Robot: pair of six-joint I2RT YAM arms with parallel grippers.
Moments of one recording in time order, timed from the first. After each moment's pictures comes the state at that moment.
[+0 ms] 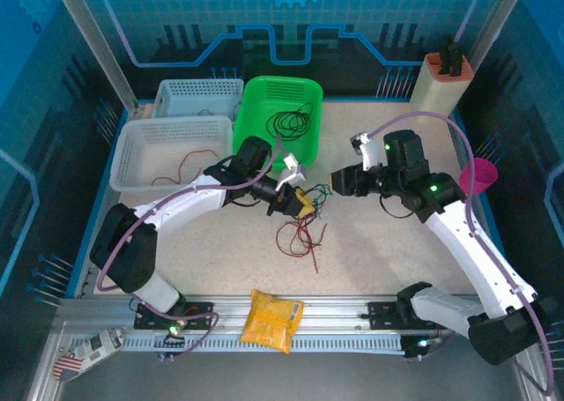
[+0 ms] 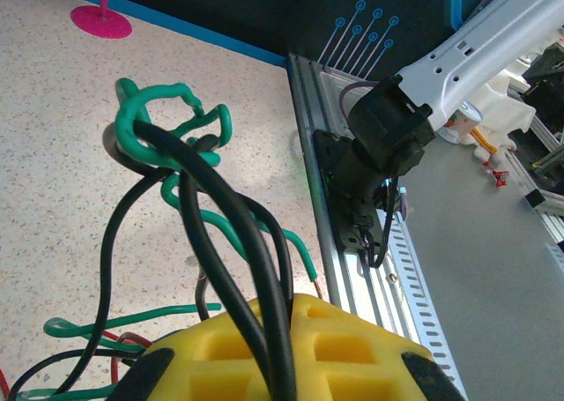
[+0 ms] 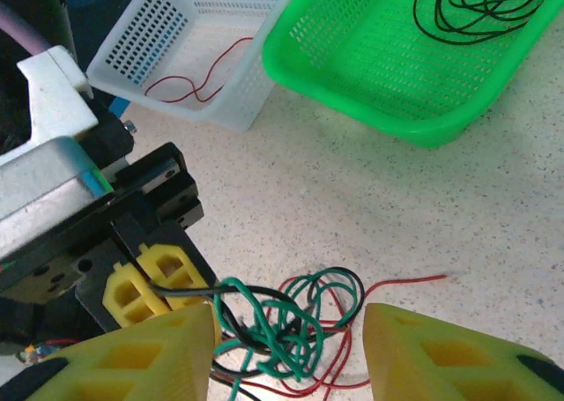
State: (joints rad) left arm -0.58 1.58 1.12 -0.29 1.08 0.26; right arm 0.36 1.09 1.15 -0.76 -0.46 0.18
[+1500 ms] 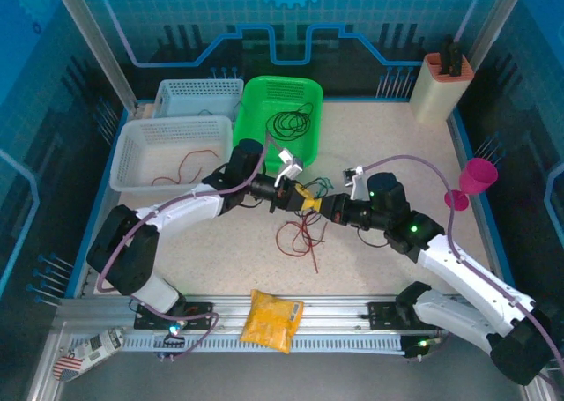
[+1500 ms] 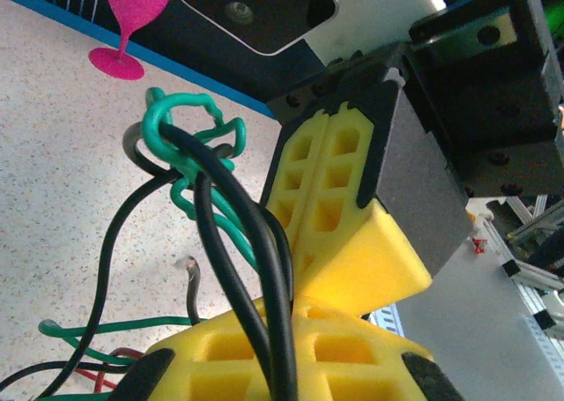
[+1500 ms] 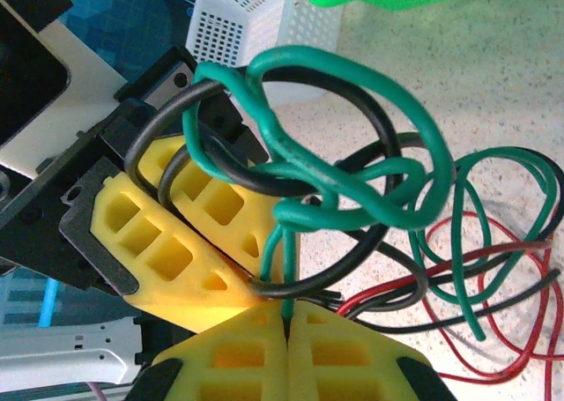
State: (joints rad) left arm -0.56 1.56 0.98 0.14 1.10 -0.12; right arm 0.59 0.92 0.71 -0.27 -0.42 0.88
